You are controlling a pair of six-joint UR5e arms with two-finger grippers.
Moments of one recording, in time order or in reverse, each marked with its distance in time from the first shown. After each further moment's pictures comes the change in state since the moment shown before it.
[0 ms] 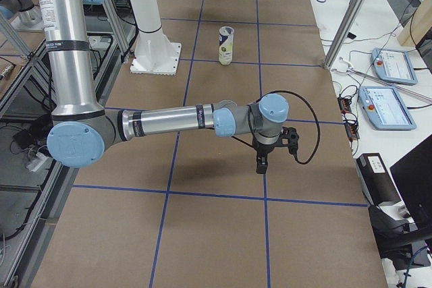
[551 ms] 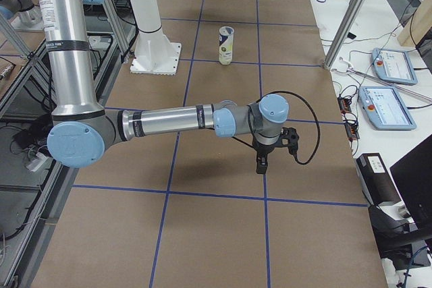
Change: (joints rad) left arm 0.000 0.000 0.000 0.000 -0.001 0.001; right arm 0.000 -0.001 -0.005 0.001 0.002 0.000
